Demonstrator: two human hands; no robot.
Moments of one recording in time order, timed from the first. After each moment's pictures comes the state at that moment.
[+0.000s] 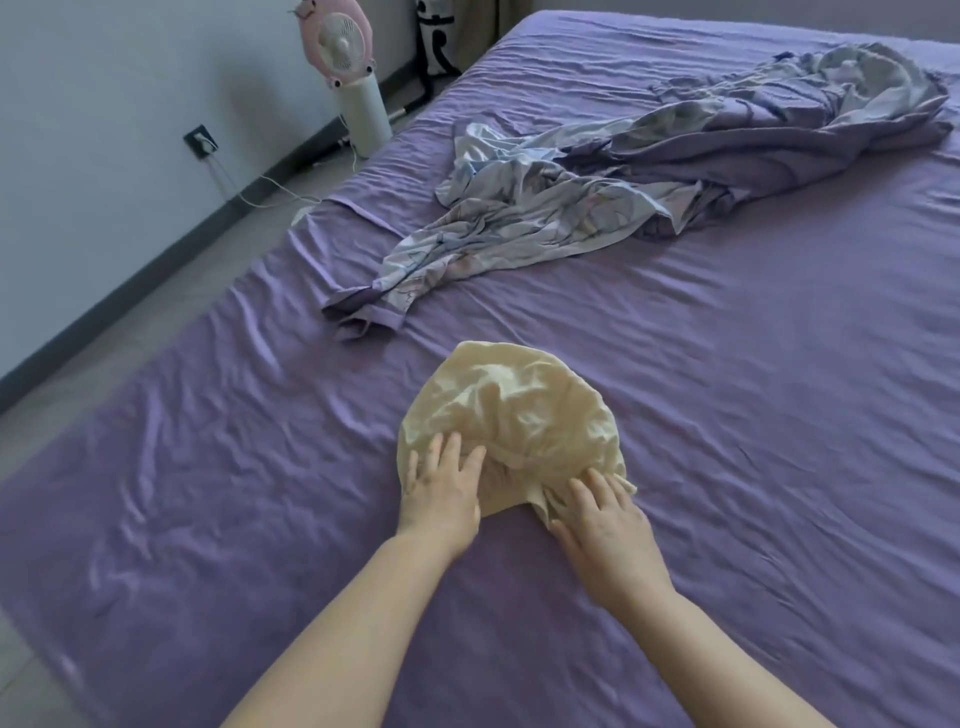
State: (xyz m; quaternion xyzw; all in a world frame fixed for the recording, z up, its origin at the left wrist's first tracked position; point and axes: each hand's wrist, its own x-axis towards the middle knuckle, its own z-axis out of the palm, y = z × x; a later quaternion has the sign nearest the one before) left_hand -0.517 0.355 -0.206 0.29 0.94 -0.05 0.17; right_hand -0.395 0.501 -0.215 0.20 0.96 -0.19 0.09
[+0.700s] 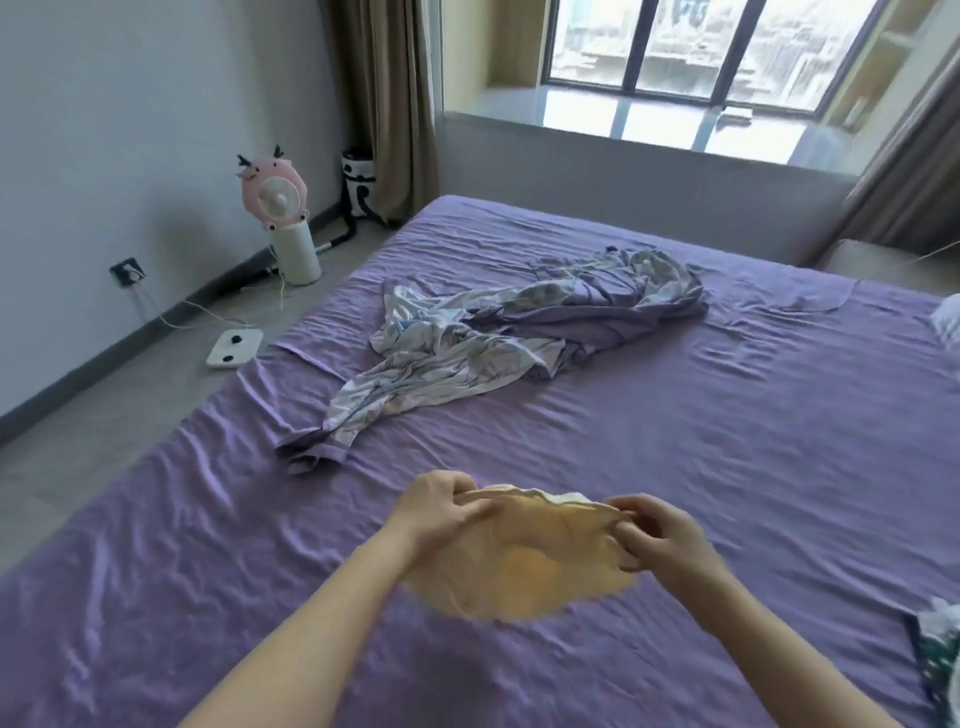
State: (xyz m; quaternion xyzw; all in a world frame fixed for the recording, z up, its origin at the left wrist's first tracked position) left_hand -0.527 0.412 0.005 0.35 0.85 0.31 0.24; right_hand -0.328 0.585 0.027 0.36 0.78 -0.51 -0.08
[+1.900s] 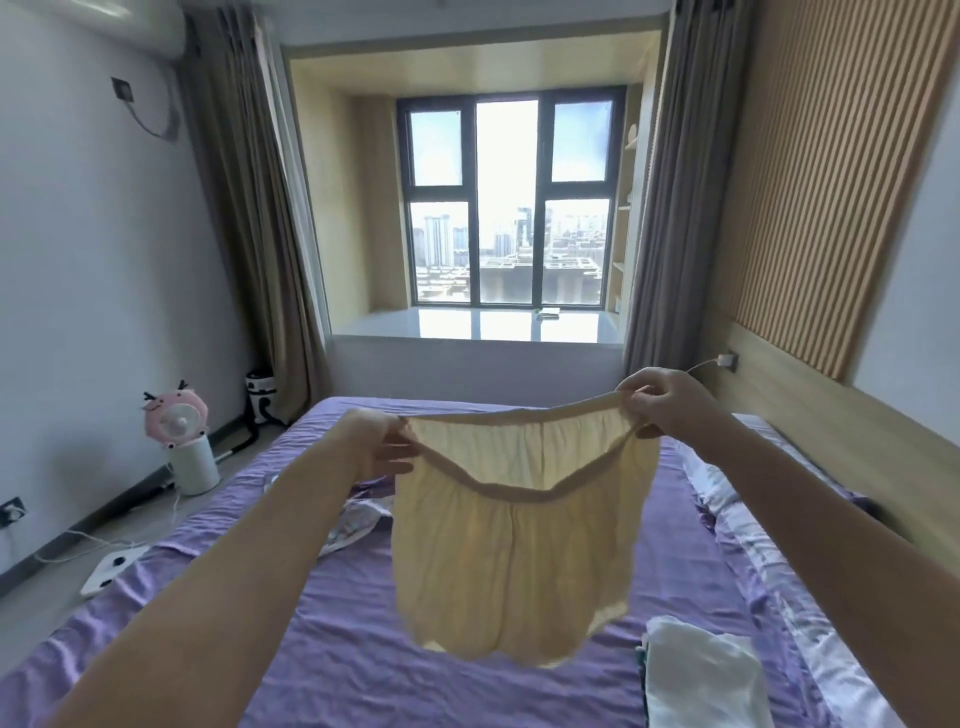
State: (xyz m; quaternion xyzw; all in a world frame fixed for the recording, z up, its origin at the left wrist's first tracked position) left_hand -0.269 0.521 0.348 0.16 0.68 0.62 0.35; right_hand -0.005 0.726 0.371 0.31 0.80 -0.40 -0.32
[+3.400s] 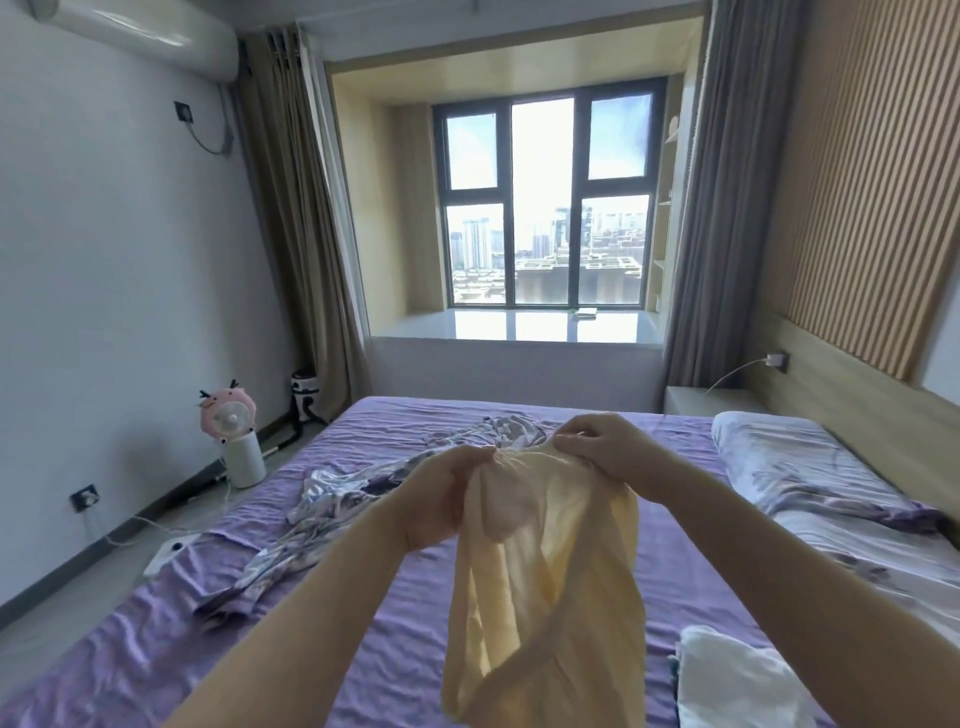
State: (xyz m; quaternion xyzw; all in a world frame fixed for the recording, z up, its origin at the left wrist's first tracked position) left_hand -0.195 0.515 0.308 0.29 0.50 0.62 0.53; right_hand -0.051 0.680 0.332 0.25 0.82 -0.46 -0.21
